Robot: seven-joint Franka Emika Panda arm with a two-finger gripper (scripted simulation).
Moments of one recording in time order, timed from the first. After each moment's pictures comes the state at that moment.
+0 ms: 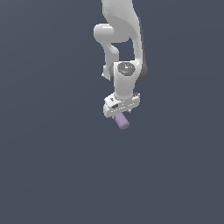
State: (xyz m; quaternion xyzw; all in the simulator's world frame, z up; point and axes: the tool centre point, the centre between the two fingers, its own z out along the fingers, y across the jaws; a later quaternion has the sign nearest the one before) arm -0.092 0.053 0.091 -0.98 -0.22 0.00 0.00
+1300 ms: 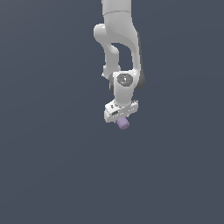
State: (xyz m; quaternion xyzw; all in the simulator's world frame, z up) arm -0.093 0.053 0.041 -0.98 -0.22 0.00 0.00
